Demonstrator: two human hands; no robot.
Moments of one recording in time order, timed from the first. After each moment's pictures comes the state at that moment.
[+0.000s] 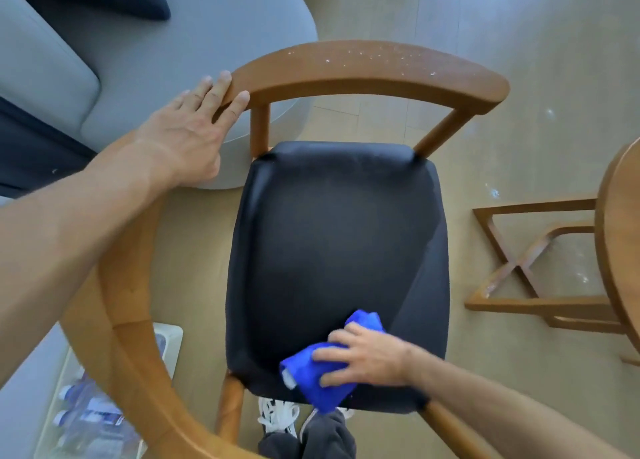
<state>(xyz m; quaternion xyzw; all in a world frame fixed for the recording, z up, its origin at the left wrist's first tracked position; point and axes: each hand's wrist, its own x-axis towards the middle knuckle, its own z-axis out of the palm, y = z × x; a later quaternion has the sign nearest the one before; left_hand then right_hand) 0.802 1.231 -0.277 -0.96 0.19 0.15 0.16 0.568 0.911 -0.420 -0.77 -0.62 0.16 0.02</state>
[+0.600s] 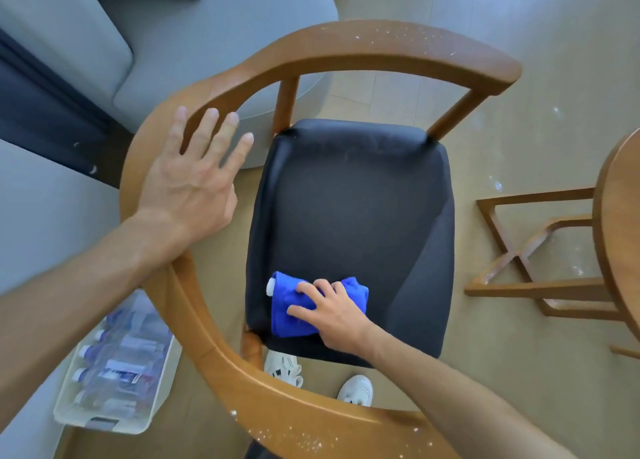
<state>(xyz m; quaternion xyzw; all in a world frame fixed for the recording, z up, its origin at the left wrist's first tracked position) 0.674 1.252 -0.264 -0.97 0.20 0.02 0.16 0.543 1.003 -0.401 -0.88 -0.41 0.23 0.04</state>
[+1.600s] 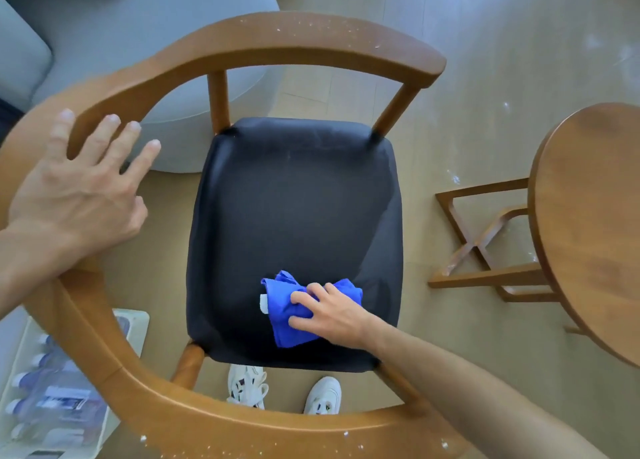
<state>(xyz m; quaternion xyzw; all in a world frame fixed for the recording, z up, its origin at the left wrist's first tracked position) 0.697 1.292 -0.332 -0.92 0.21 -0.03 0.32 0.550 0.901 -0.408 -0.86 -0.49 0.14 0.03</state>
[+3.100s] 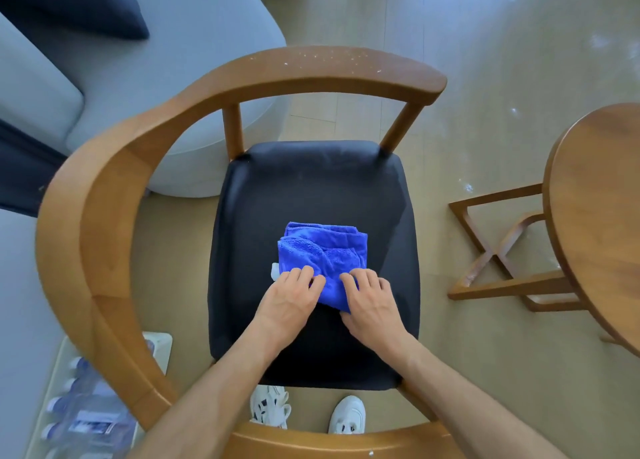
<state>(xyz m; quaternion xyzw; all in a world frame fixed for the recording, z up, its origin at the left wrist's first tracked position) 0.593 1.081 -0.358 -0.95 0.31 0.08 -0.05 0.567 0.906 -0.370 -0.98 -0.13 0.14 0.03</state>
